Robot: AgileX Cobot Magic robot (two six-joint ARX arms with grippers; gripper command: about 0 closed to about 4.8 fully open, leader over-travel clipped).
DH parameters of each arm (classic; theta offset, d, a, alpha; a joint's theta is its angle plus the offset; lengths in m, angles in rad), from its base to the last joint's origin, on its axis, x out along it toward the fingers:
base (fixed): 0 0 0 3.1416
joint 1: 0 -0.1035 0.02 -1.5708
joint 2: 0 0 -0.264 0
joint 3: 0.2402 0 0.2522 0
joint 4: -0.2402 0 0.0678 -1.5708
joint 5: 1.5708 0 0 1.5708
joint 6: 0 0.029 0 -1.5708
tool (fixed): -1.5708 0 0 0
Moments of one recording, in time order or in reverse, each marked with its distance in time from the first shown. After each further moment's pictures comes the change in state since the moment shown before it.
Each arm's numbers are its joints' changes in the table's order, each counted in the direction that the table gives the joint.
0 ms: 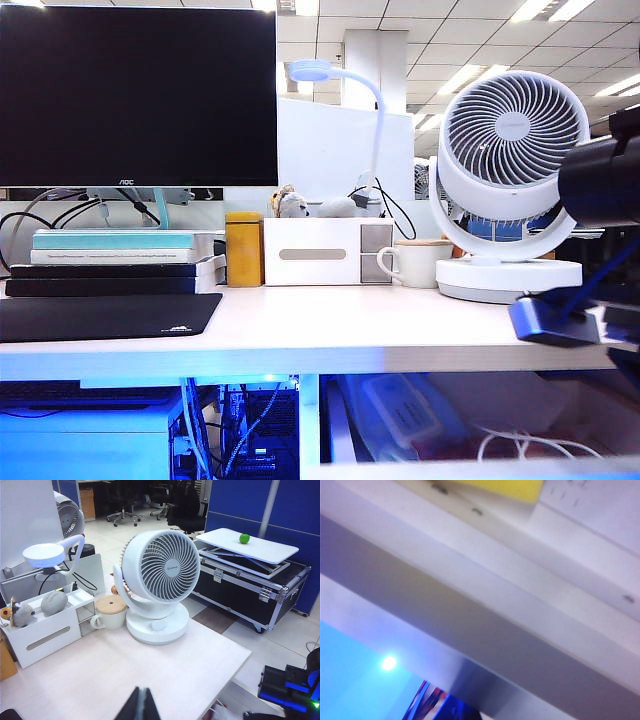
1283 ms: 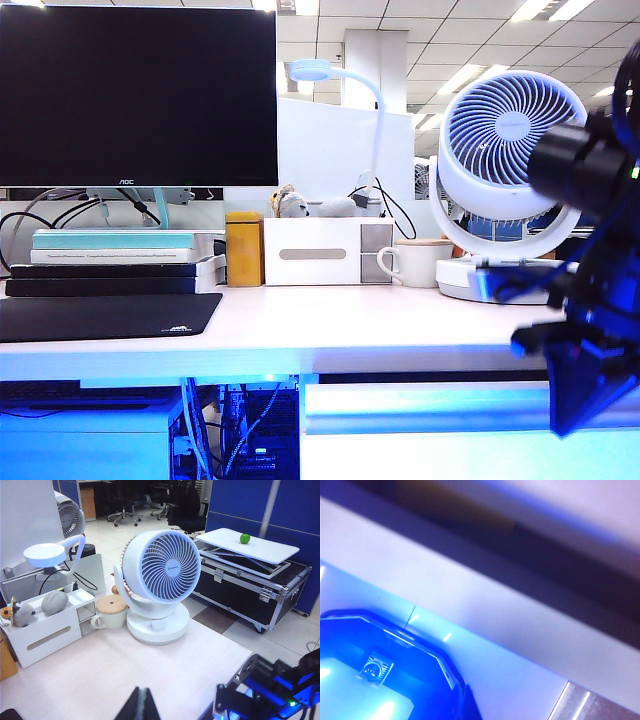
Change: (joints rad) left arm 0.000 0.000 0.000 0.000 0.002 0.000; right arm 0.001 -0.082 0.003 0.469 -0.141 0.030
